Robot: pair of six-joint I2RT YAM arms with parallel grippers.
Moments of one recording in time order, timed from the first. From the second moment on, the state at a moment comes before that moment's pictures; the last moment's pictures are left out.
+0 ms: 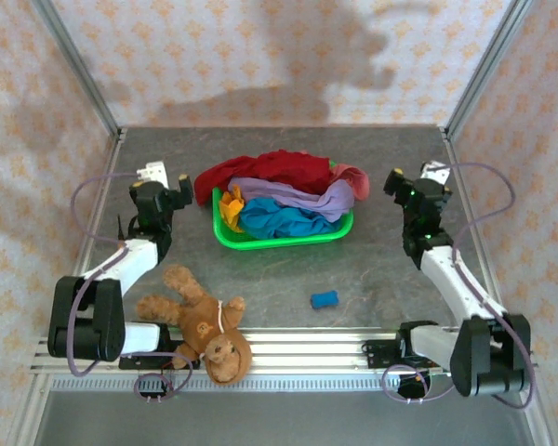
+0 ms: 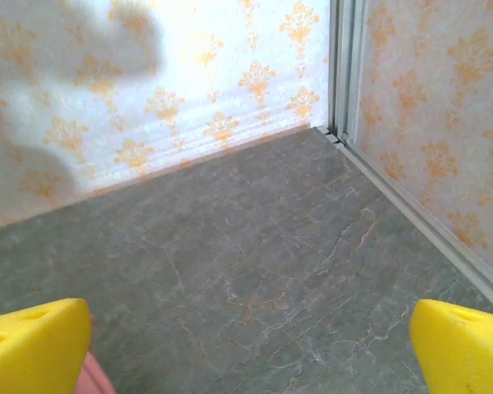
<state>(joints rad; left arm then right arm) 0.00 1.31 0.66 0.33 -0.26 -0.10 0.06 1.09 0.71 0.07 0.33 0.26</state>
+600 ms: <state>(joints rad) -0.21 1.44 1.12 -0.45 0.10 -0.39 0.08 1.11 0.99 -0.75 0.08 0.58</state>
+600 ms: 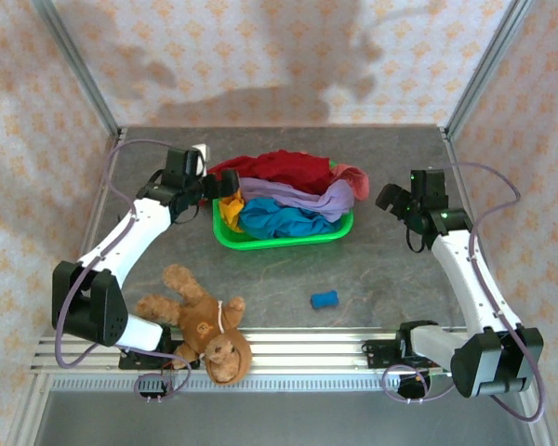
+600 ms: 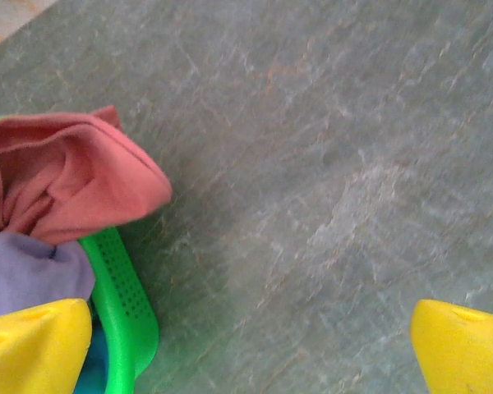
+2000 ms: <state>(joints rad) -0.87 1.97 1.47 -0.40 0.32 -0.86 0.06 1.06 1.16 -0.96 0.12 0.68</state>
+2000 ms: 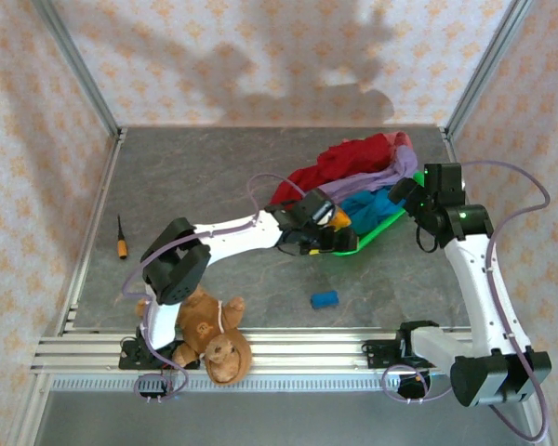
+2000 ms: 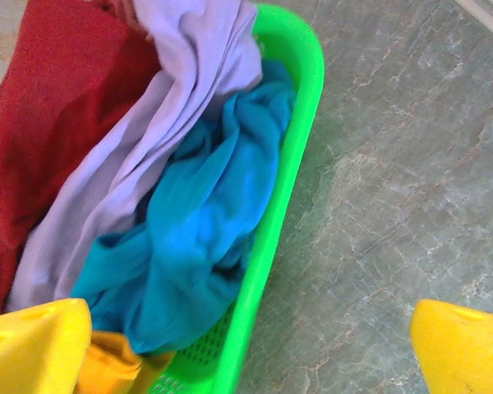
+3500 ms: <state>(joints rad) -0.47 2.19 1.84 -0.47 0.55 -0.49 -0.21 1.38 1.05 -0.72 -0.20 0.67</state>
